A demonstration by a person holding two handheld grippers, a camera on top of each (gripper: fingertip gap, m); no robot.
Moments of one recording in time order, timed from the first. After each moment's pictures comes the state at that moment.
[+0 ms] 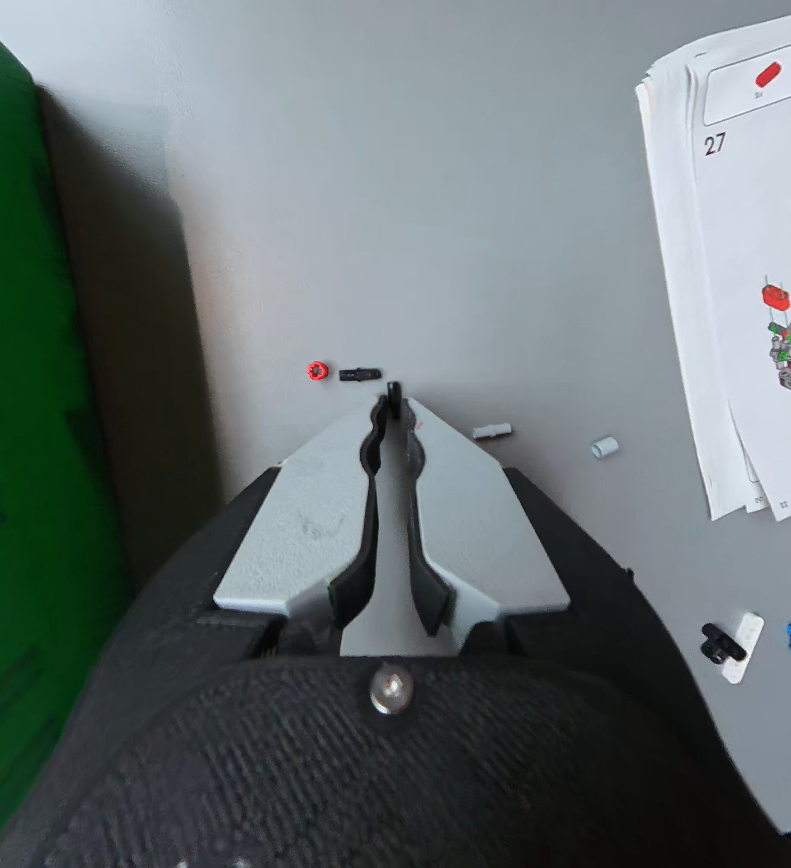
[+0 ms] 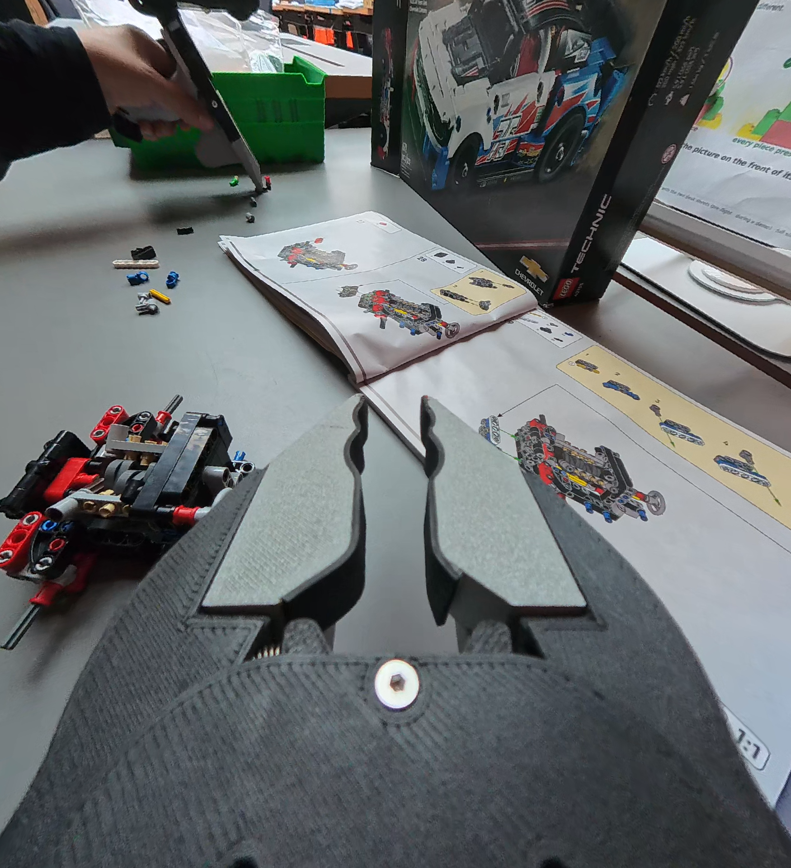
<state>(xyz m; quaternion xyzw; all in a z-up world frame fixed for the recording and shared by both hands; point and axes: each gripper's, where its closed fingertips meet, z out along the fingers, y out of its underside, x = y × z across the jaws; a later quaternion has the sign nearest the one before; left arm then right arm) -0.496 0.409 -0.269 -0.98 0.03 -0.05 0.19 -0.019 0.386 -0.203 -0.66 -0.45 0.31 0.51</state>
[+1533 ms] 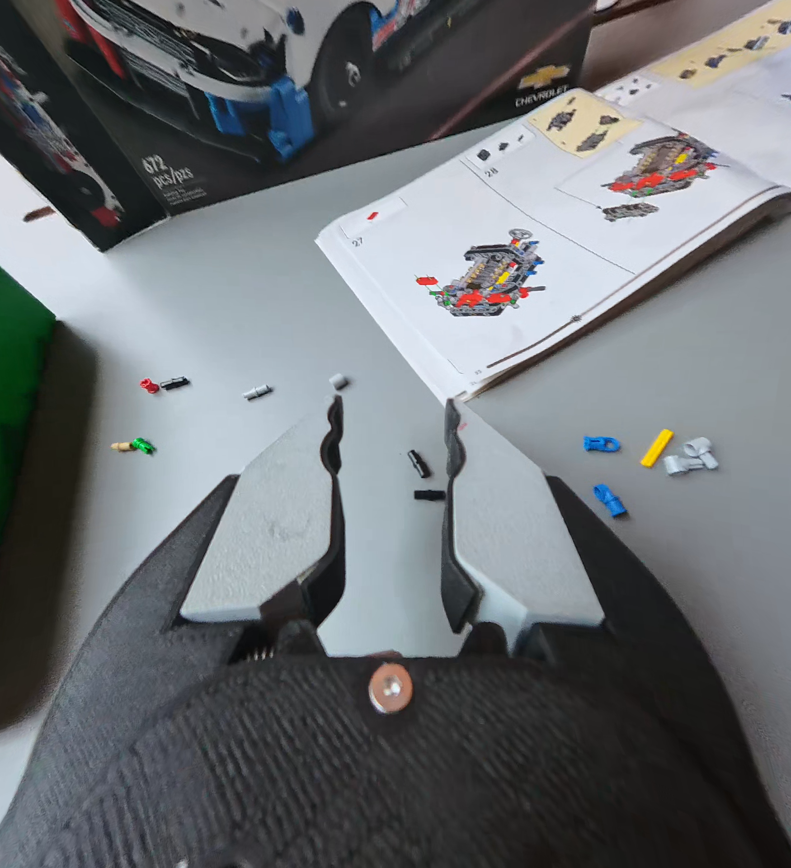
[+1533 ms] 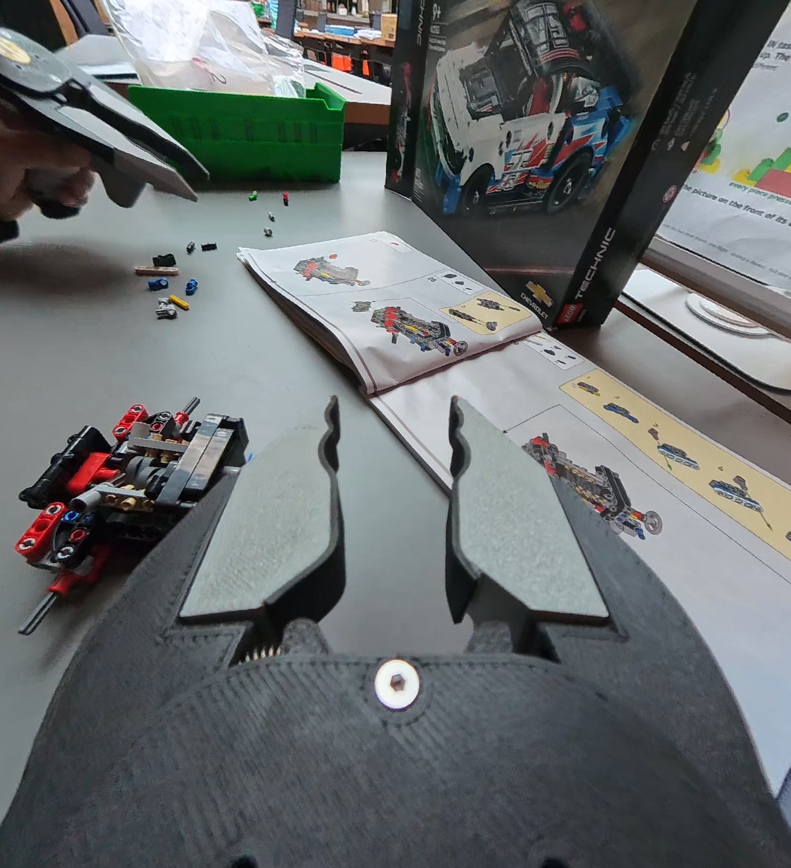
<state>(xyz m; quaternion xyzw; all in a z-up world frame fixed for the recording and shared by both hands) -0.375 0.323 -0.213 -0.86 0.16 -0.01 0.49 -0.019 0.380 -0.195 -0.64 -0.46 0.32 0.53</state>
